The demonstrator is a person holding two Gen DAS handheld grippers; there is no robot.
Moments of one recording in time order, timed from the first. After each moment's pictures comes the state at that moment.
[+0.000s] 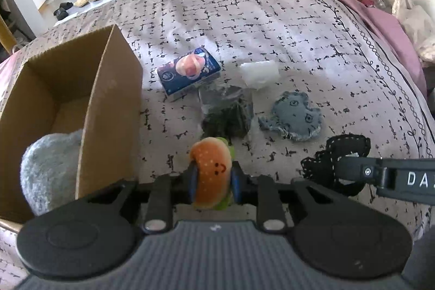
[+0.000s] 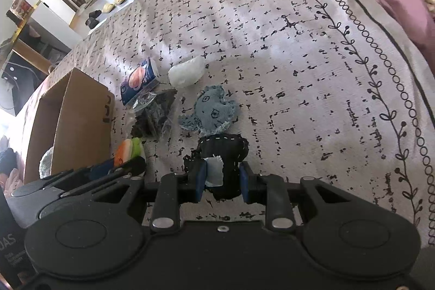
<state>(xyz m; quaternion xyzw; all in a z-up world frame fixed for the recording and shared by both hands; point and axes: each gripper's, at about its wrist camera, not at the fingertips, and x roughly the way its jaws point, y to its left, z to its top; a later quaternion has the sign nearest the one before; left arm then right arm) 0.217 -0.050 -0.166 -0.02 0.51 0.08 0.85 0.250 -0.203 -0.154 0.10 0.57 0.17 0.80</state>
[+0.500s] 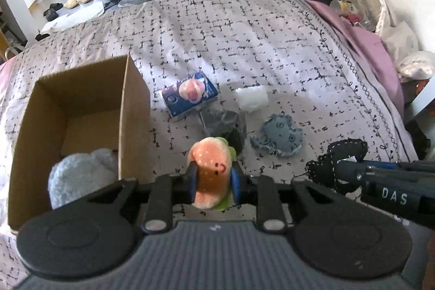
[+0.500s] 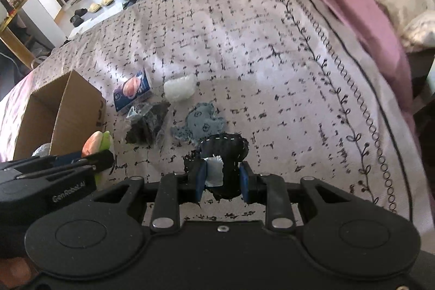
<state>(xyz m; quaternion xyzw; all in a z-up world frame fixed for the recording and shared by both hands) 0.215 -0.030 -0.117 -0.05 0.50 0.05 0.86 0.238 -0.188 -0.115 0.03 0.53 0.13 0.84</state>
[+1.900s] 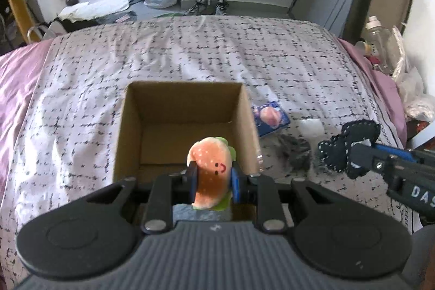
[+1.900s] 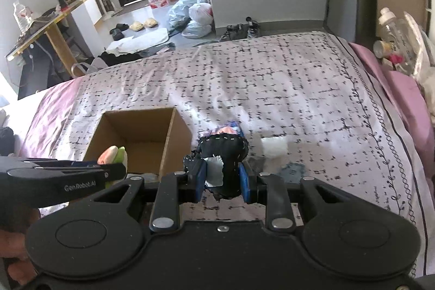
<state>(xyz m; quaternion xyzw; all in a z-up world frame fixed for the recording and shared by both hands) 0.183 0.111 -0.077 -0.11 0.49 0.07 0.86 0.215 -0.068 -0.046 -0.01 0.44 0.20 0.87</state>
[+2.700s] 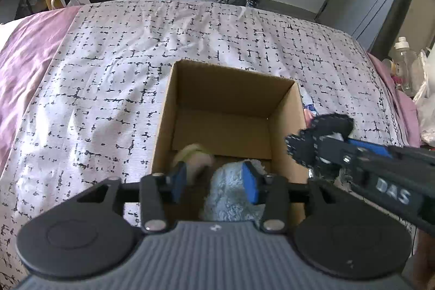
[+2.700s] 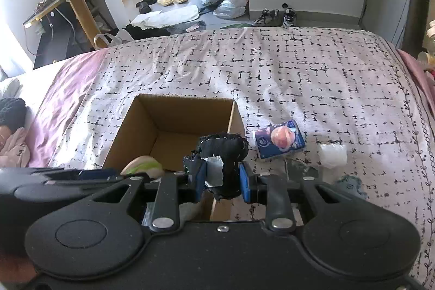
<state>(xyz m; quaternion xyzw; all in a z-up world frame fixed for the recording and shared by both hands) 0.174 0.154 -0.095 -0.17 0.49 0.12 0.85 0.232 0.007 -0.069 -0.05 0.47 0.26 0.84</state>
